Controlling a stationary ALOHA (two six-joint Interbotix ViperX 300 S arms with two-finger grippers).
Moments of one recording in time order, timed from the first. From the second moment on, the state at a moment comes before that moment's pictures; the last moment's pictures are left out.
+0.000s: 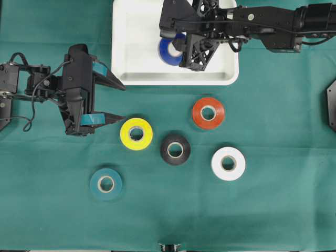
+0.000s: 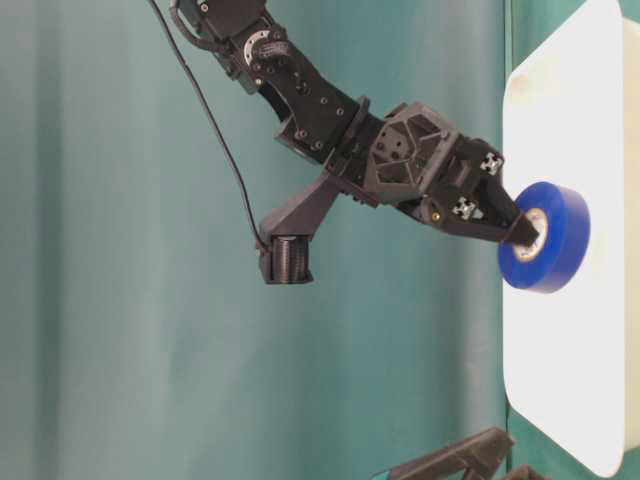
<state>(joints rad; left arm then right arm) -0.04 -0.31 0.96 -0.03 -0.08 -0.06 -0.28 0.18 0.40 -0.25 0.33 0.25</state>
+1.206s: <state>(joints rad) -0.04 -0.31 0.96 -0.03 -0.08 -0.06 -0.28 0.18 0.44 -0.25 0.26 0.25</state>
